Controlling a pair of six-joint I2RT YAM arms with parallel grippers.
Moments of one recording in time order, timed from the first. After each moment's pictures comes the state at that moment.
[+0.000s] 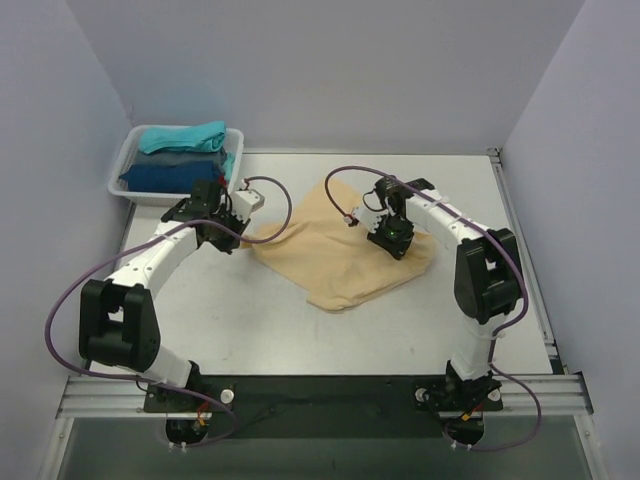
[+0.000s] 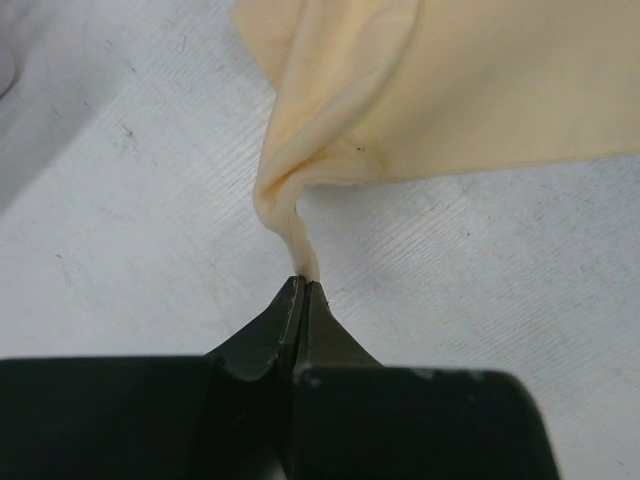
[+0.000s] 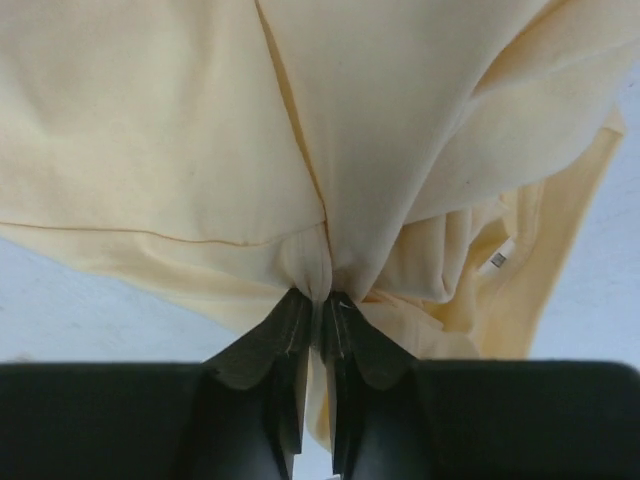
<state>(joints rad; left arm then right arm) -0.21 1.51 1.10 -0.57 0.22 0.43 0.38 1.88 1.43 -0.99 -0.02 -0.77</state>
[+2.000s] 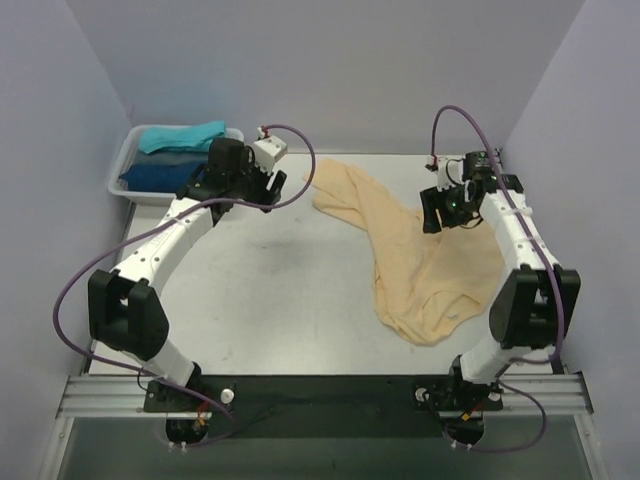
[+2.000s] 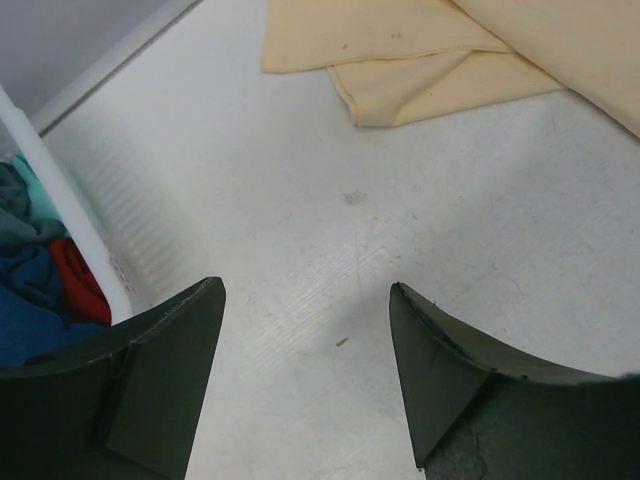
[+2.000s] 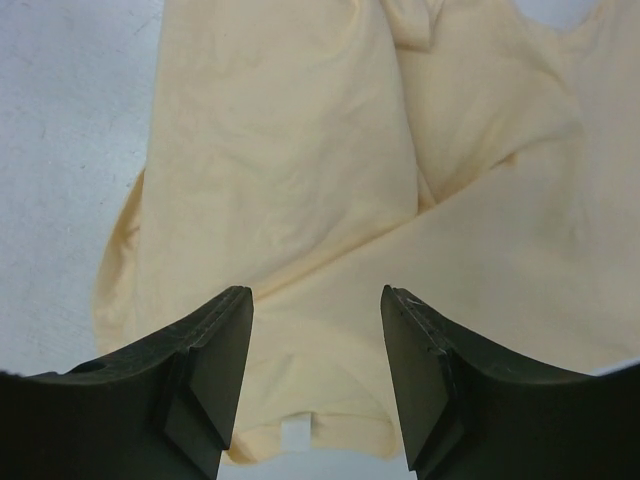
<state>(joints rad) -0.35 1.59 1.43 -0.39 0.20 0.28 -0.02 1.56 1.38 -0.87 -0.29 -0.39</state>
